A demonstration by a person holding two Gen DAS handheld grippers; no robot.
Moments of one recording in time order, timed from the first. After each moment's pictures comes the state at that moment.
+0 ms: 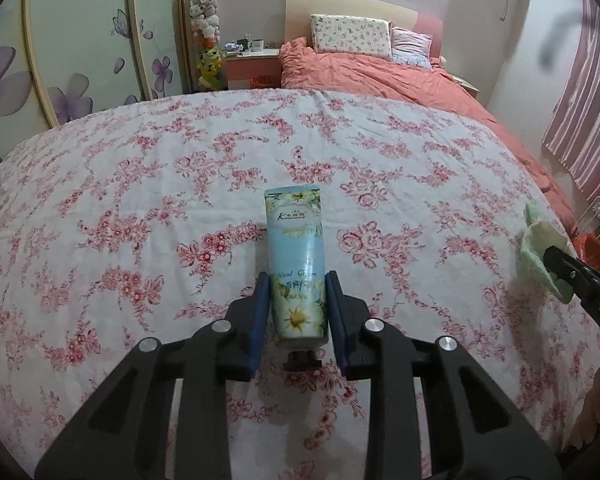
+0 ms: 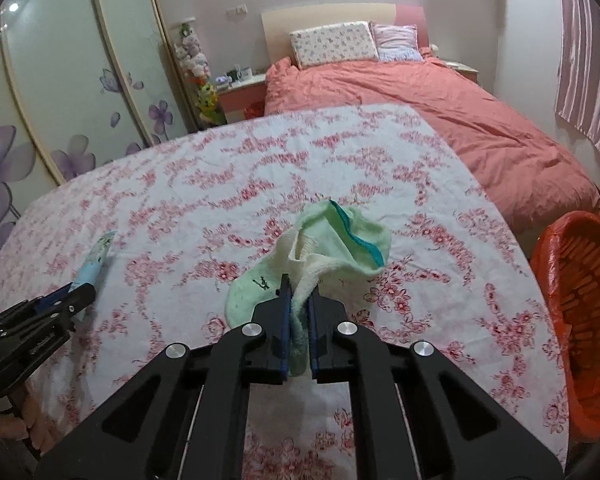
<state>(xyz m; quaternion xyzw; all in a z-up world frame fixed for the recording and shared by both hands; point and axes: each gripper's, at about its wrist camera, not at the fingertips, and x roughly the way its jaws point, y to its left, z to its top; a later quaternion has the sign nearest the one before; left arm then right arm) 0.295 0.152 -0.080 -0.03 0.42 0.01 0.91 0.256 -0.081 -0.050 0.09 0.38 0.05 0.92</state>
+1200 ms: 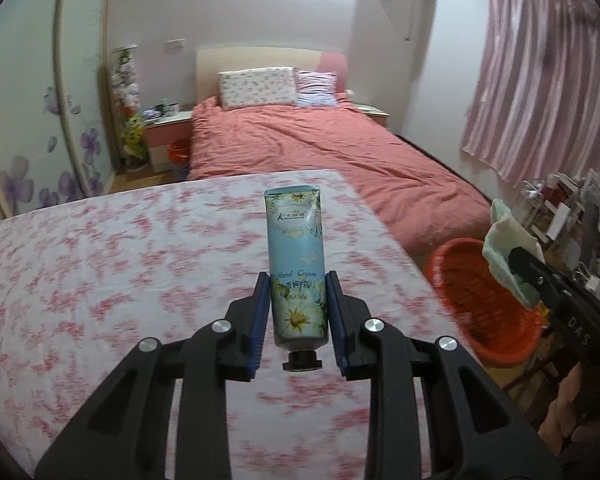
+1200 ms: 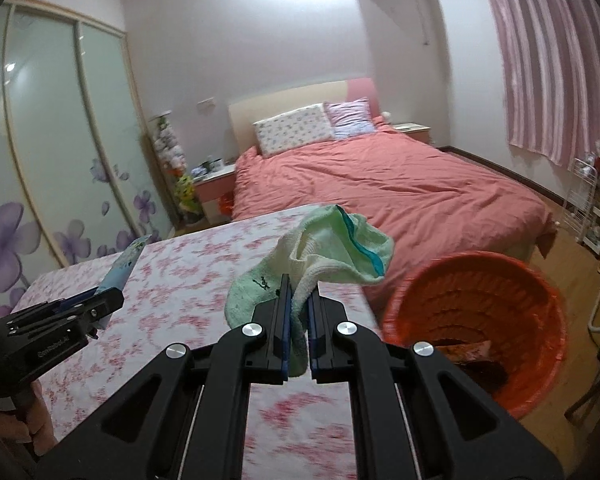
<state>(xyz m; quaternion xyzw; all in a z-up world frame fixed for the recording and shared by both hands) 0.221 0.000 0.036 0.00 0.33 -0.14 0.93 0.144 -0.195 0.031 0.13 0.24 -0.02 0.96</state>
